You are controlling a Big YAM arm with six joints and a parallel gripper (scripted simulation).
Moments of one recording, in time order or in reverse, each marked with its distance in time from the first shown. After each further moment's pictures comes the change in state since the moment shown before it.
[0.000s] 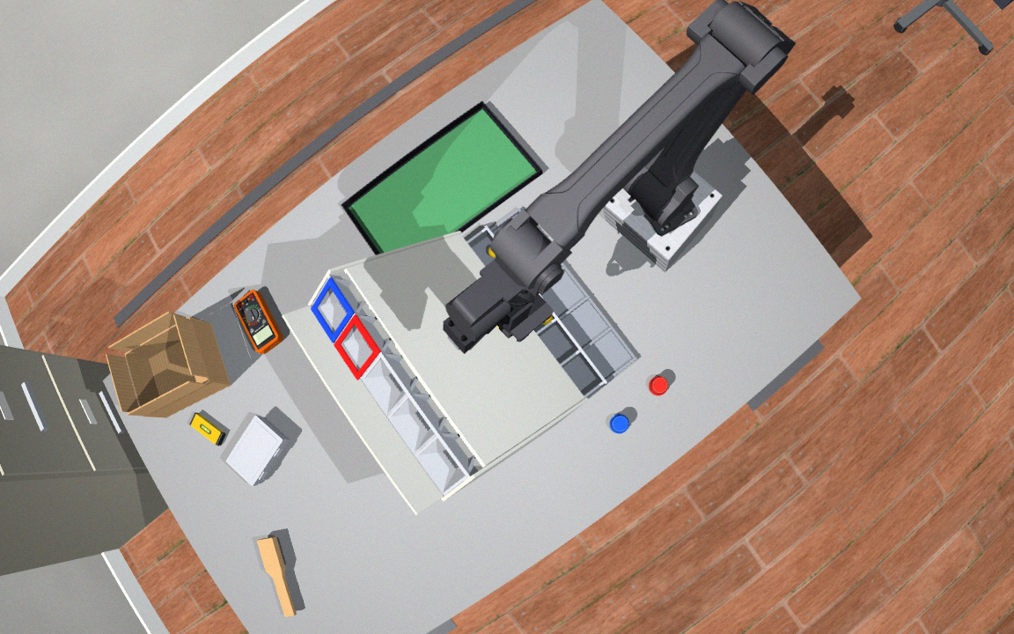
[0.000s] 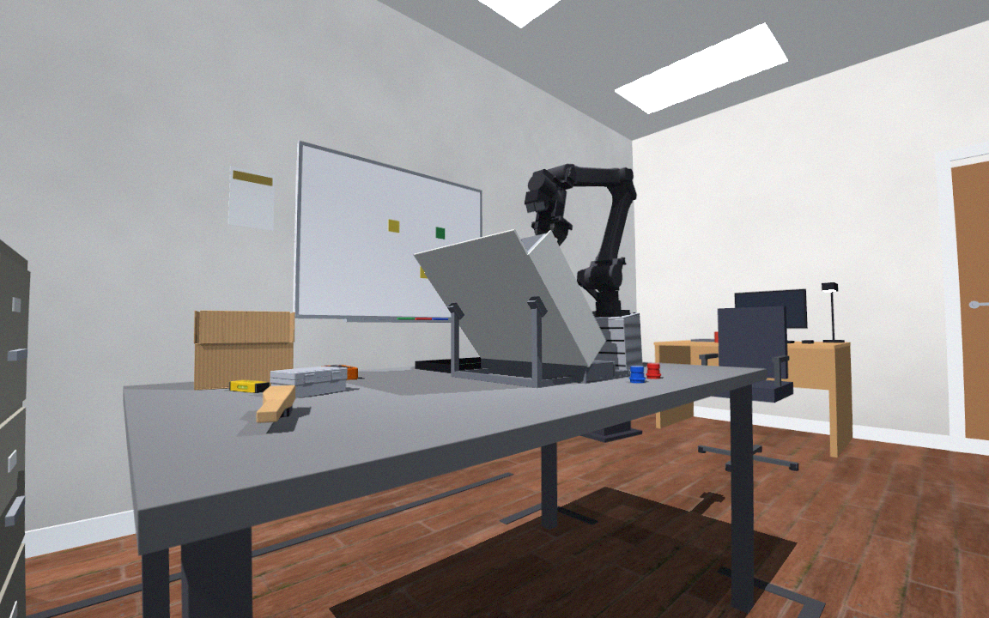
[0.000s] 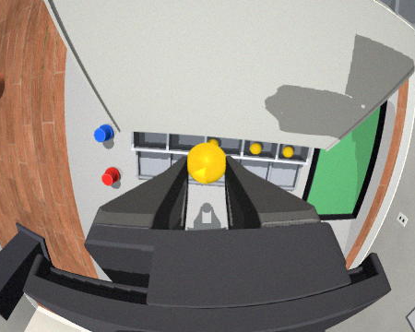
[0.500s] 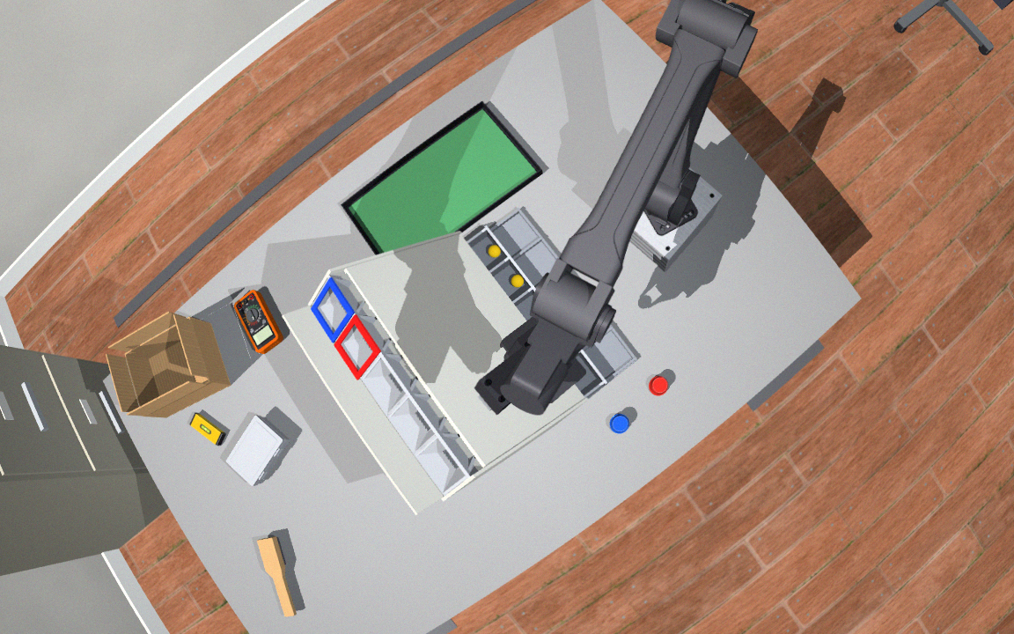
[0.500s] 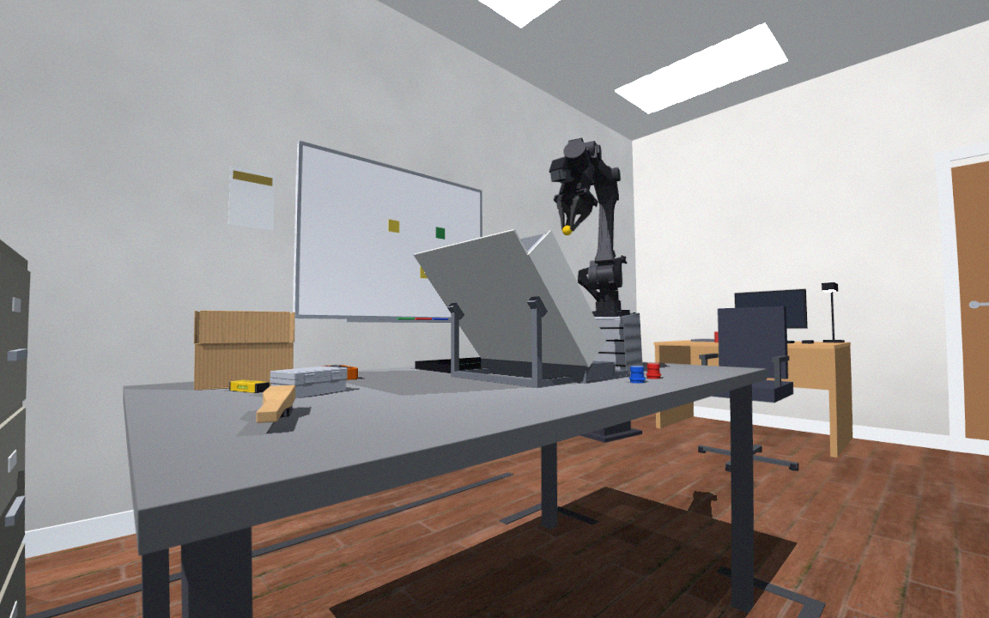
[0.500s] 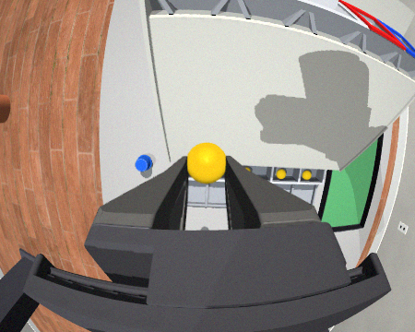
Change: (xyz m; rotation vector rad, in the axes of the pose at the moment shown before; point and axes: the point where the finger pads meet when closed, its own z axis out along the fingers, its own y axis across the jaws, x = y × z) arm -0.046 0.091 -0.040 0.038 -0.131 0.012
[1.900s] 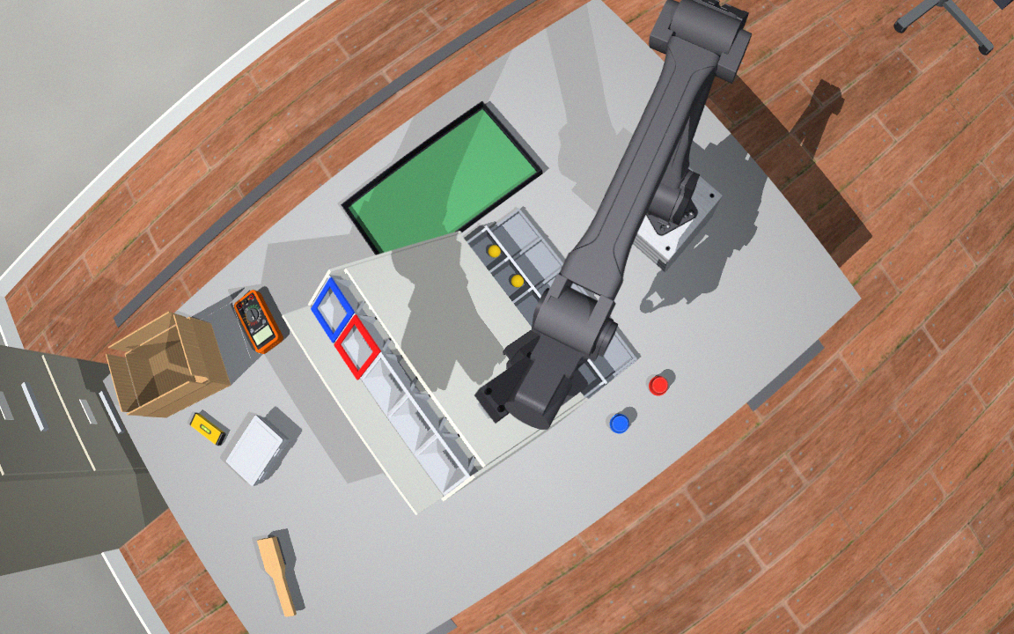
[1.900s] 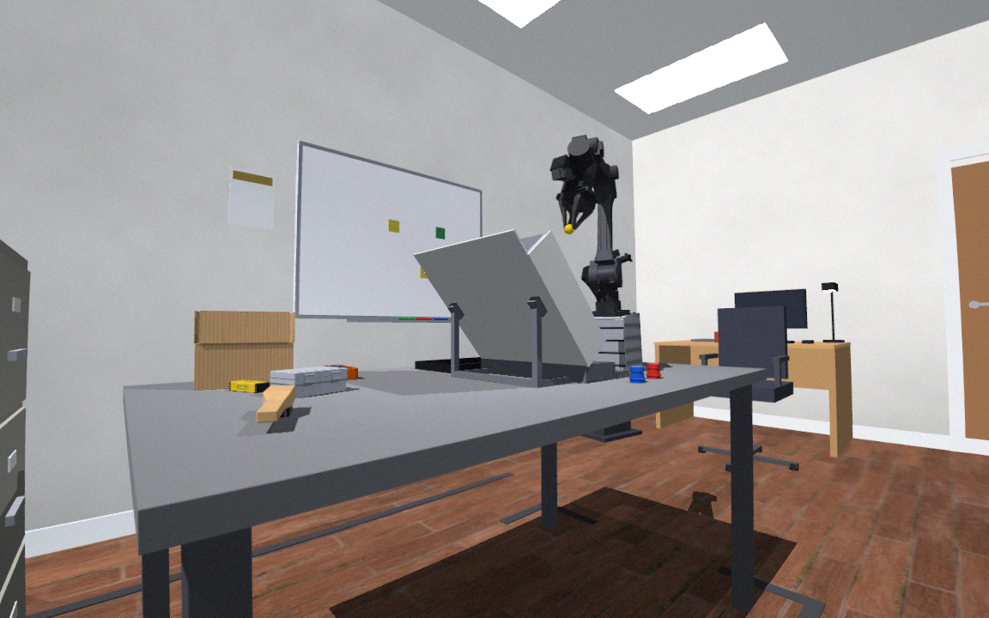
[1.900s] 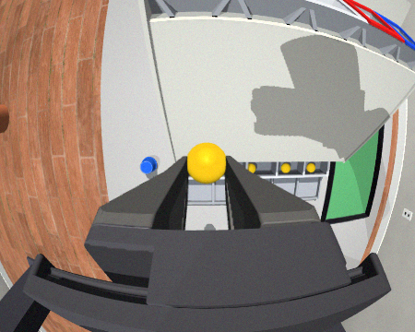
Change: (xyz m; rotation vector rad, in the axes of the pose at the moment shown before) arm -0.004 0.009 0.000 0.028 0.019 0.051
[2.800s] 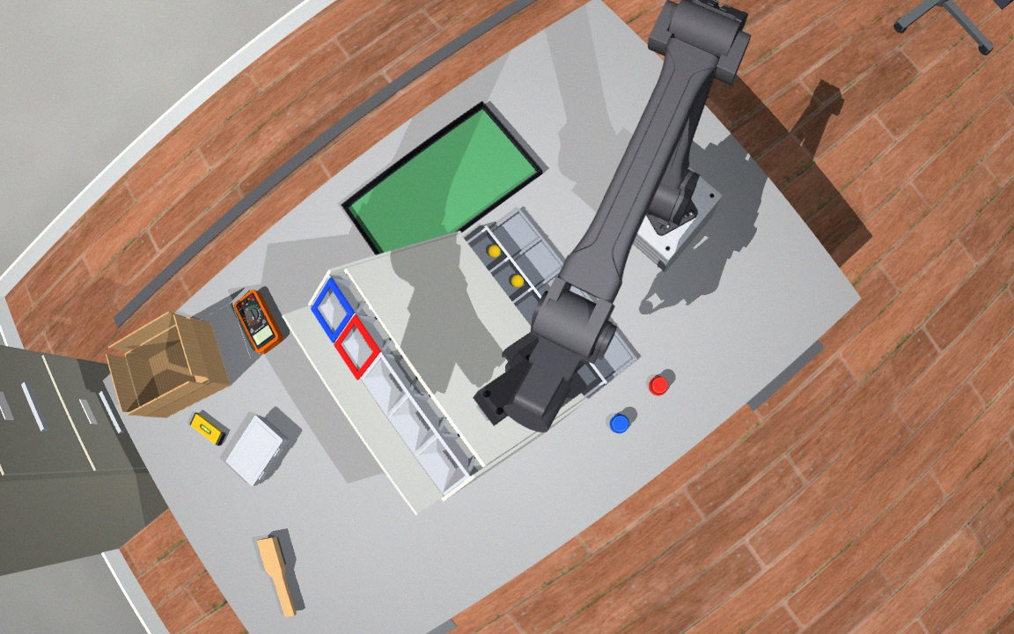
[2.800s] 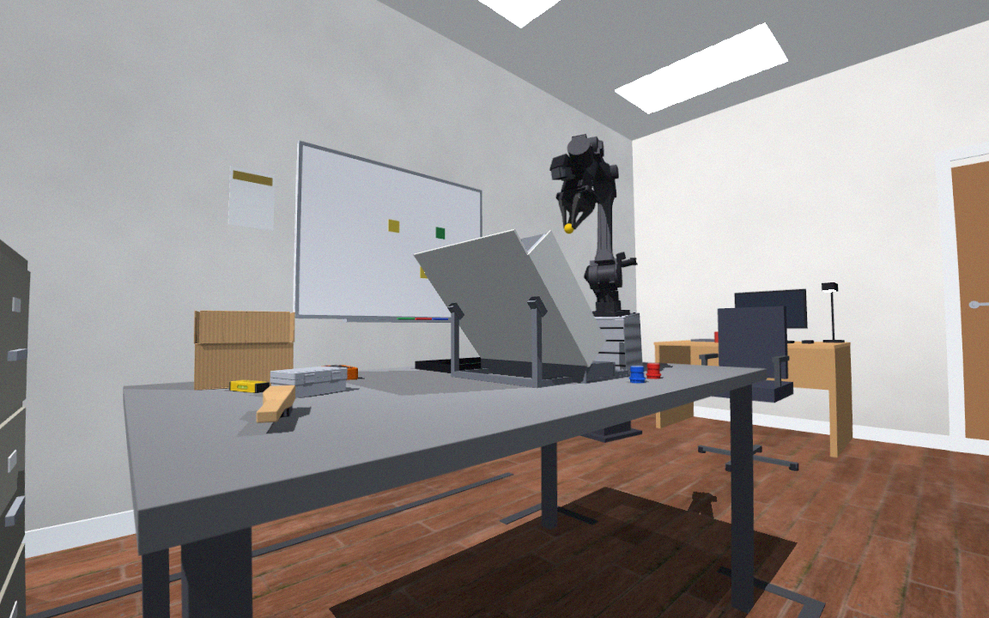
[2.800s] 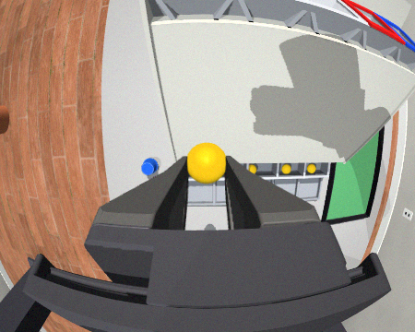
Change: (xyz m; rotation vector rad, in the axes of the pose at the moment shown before) arm -0.003 0.002 0.000 0.000 -0.001 0.003
